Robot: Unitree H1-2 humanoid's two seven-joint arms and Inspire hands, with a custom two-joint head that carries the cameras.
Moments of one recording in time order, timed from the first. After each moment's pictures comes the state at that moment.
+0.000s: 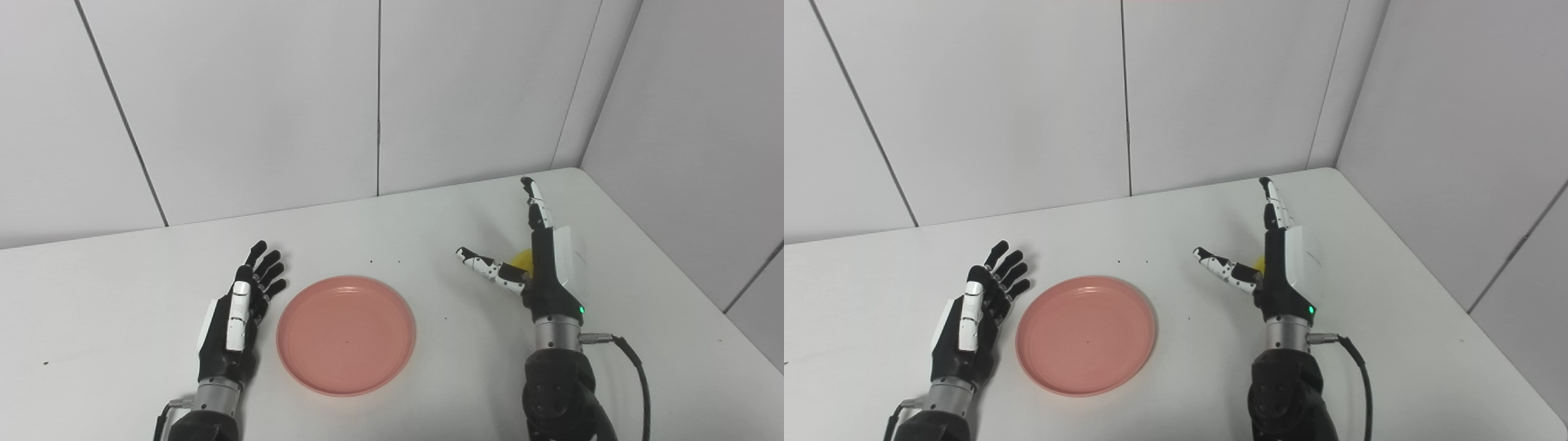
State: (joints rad) left arm -0.31 -0.05 -0.08 0.29 -0.12 -0.12 -0.17; right arm -0.13 -0.04 -0.11 -0.30 -0.69 0.27 -0.24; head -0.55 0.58
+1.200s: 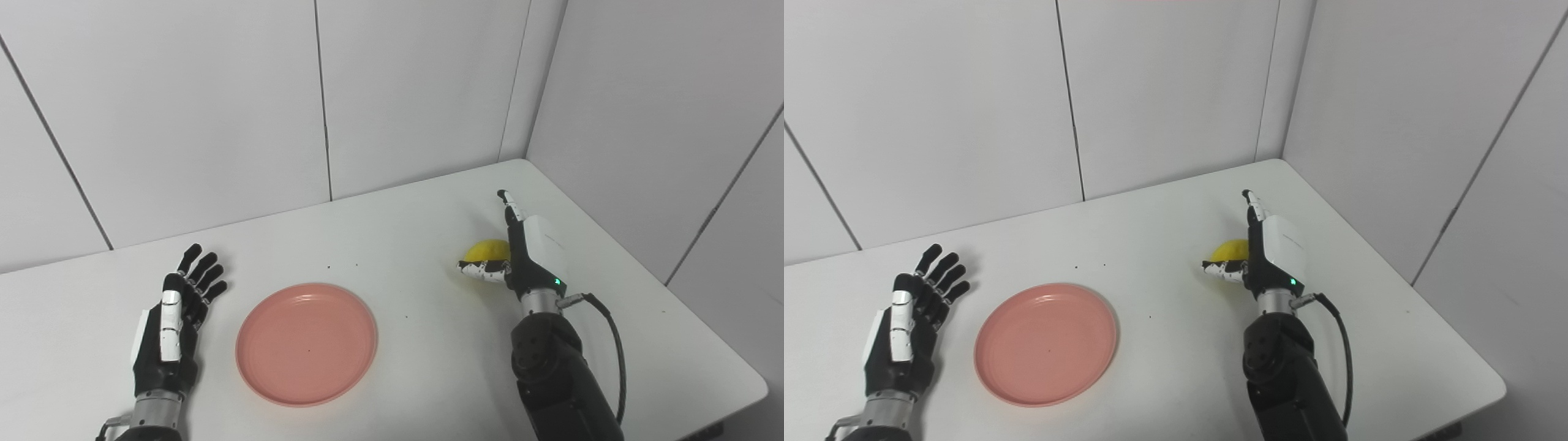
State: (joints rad) left arm -0.37 -0.01 -0.04 0.40 -0.17 -0.21 -0.21; right arm -0.18 -0.19 -0.13 -0.15 -0.77 0.47 -0.11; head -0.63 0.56
